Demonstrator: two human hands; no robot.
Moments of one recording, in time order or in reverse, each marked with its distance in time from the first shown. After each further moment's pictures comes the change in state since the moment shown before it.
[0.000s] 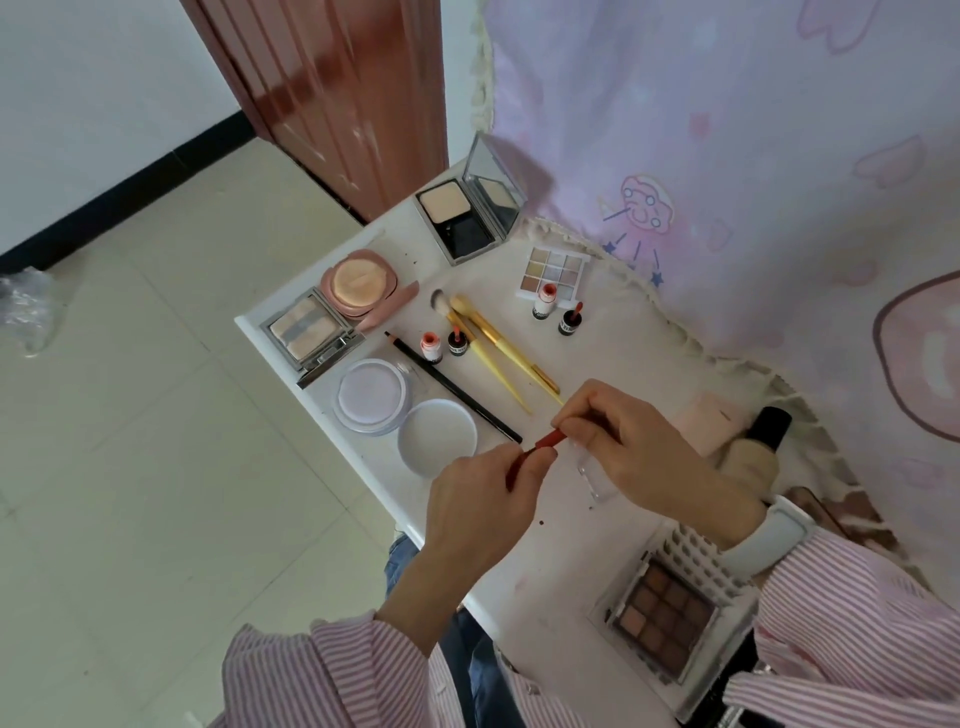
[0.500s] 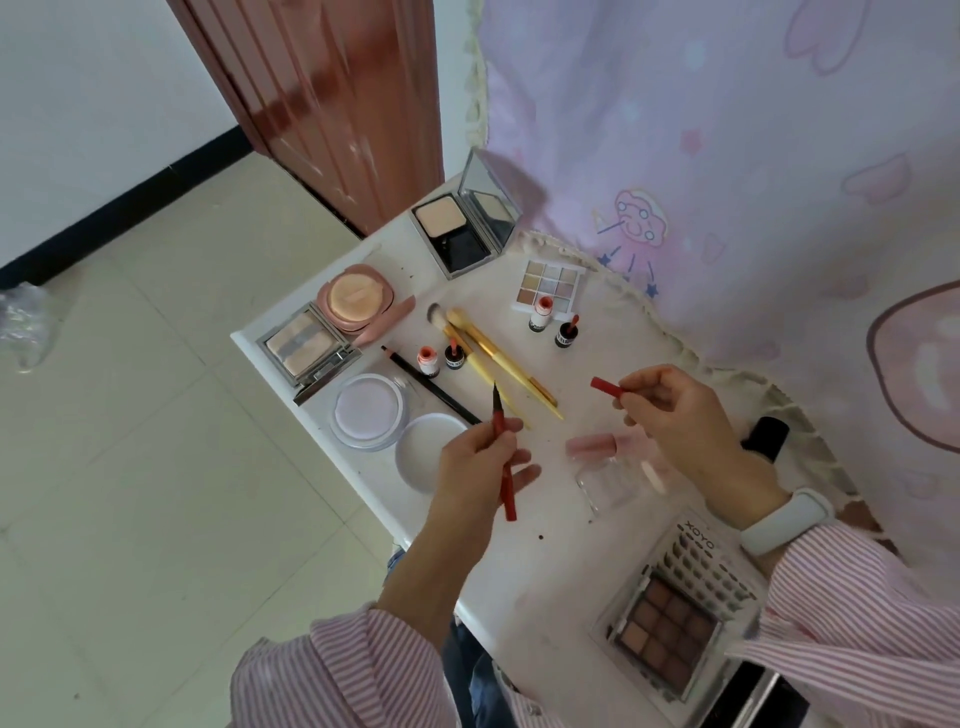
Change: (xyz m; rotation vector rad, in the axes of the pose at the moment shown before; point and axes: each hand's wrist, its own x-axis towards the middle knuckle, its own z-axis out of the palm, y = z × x) left_hand 0.027 0.010 -0.005 -1.065 0.013 -0.628; right_hand 0.014 0.038 -0.024 0.241 0.383 0.317
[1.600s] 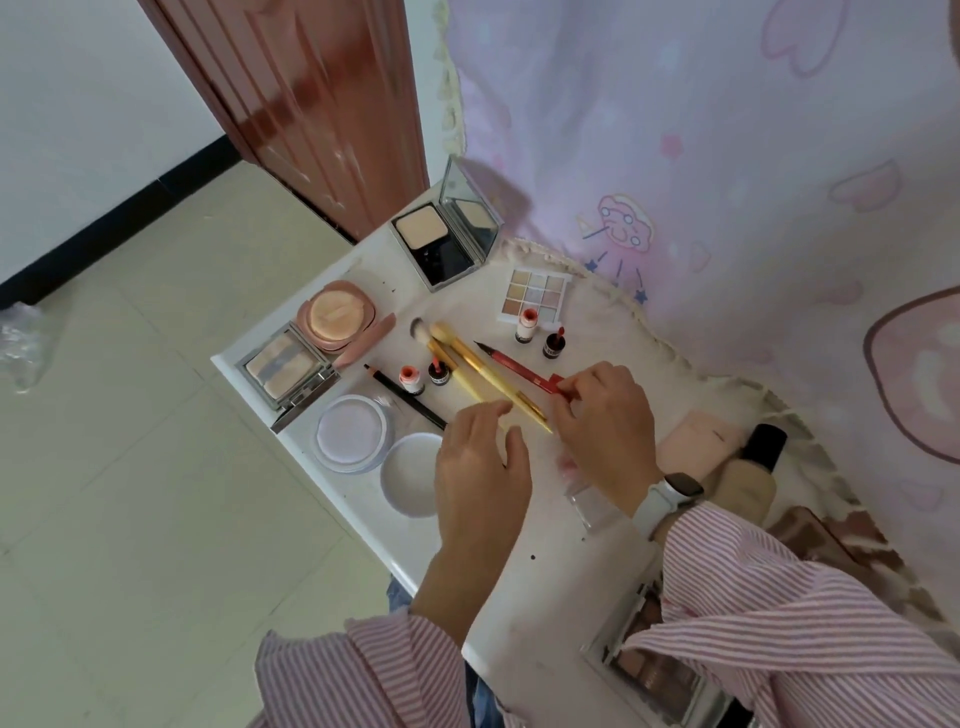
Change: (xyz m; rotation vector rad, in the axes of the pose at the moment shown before) left_hand 0.021 -0.017 0.018 0.859 0.331 0.782; right_hand 0.025 0.013 0.052 -0.776 0.184 -0.326
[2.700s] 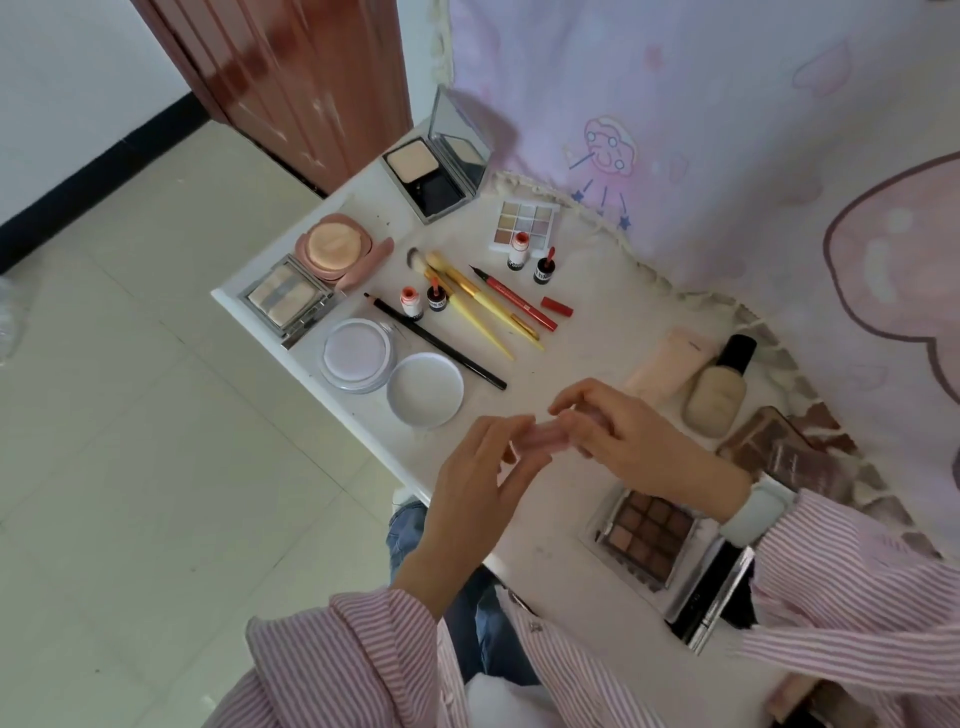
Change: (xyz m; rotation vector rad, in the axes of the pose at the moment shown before) left_hand -0.073 -0.039 -0.027 -0.148 -0.278 0.270; right_hand -0.087 -0.002 -0.056 0.568 -0.554 -0.022
